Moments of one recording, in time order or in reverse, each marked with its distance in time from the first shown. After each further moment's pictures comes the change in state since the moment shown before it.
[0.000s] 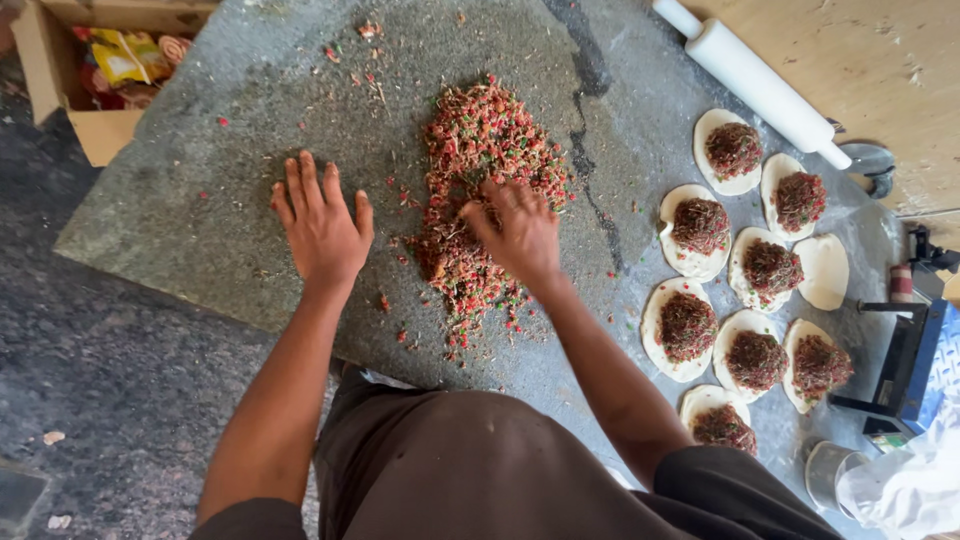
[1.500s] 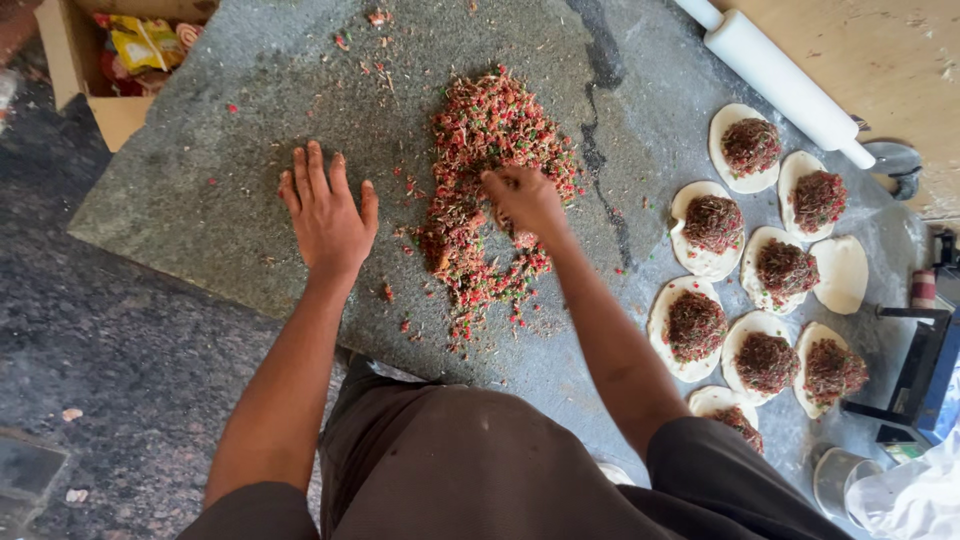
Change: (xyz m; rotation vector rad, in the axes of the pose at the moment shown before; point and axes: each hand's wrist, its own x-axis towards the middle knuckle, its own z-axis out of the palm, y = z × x) left_hand -0.001 0.003 -0.005 -0.003 -0.011 -0.006; right_hand 0.041 -0.010 -0.024 0.181 -0.248 0.281
